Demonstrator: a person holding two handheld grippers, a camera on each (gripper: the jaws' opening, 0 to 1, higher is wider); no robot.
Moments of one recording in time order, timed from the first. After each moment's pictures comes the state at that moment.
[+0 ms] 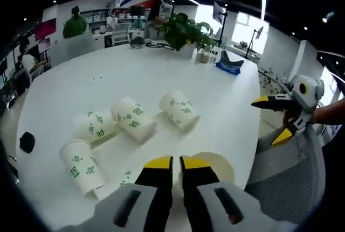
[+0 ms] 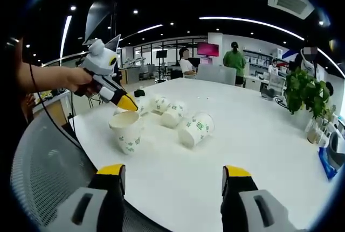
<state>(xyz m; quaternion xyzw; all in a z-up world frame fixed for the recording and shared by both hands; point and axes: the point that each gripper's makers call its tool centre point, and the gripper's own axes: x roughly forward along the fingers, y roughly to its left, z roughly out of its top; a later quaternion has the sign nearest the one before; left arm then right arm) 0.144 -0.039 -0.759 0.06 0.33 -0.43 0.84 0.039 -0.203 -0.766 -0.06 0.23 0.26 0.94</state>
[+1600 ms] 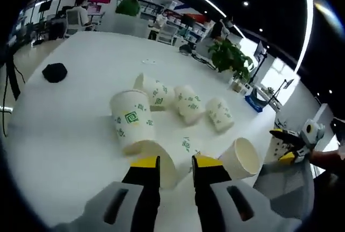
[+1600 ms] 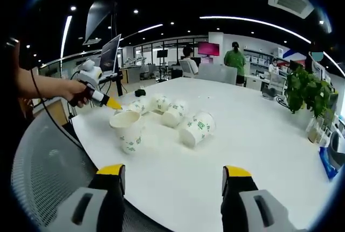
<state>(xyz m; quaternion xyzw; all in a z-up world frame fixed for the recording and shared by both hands) 0.154 0.056 -0.787 -0.14 0.35 -0.31 0.87 0.040 -0.205 -0.766 -0.06 0.23 0.26 0.93</state>
